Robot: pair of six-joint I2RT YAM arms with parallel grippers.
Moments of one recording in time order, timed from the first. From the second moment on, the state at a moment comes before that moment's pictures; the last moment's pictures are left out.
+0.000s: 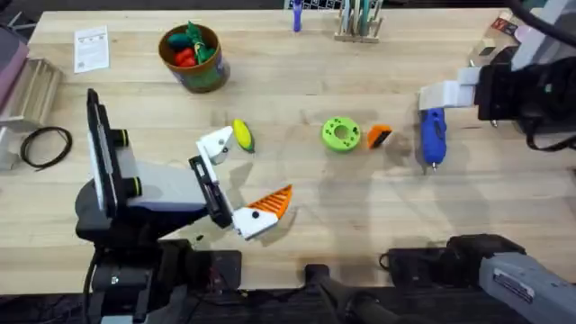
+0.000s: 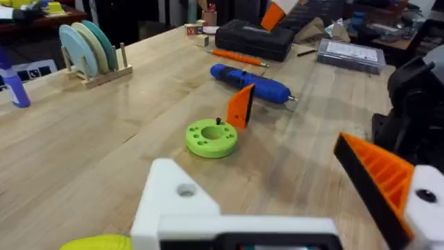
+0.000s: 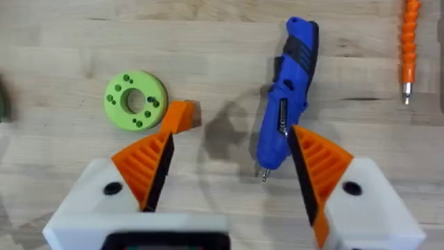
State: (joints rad) left arm 0.03 0.01 0.01 -0.11 1.13 0.01; right arm 0.01 1.01 1.06 -1.05 -0.06 0.03
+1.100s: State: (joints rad) left arm 0.03 0.01 0.01 -0.11 1.13 0.01; right arm 0.28 1.18 1.12 -1.18 -0.06 0.28
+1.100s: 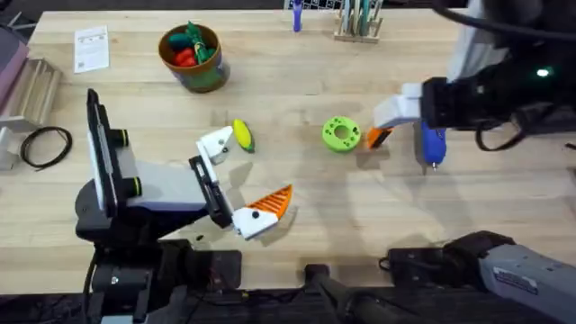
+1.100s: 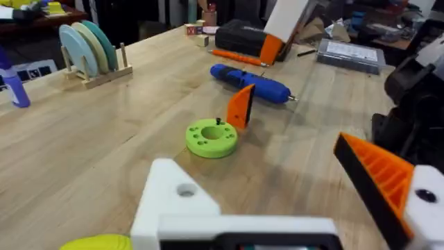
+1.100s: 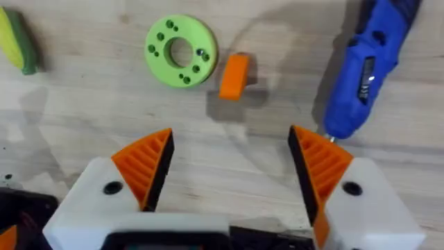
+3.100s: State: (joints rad) left arm 0.03 0.01 0.01 -0.11 1.13 0.01; right arm 0.30 1.56 1.16 -1.11 0.00 0.42
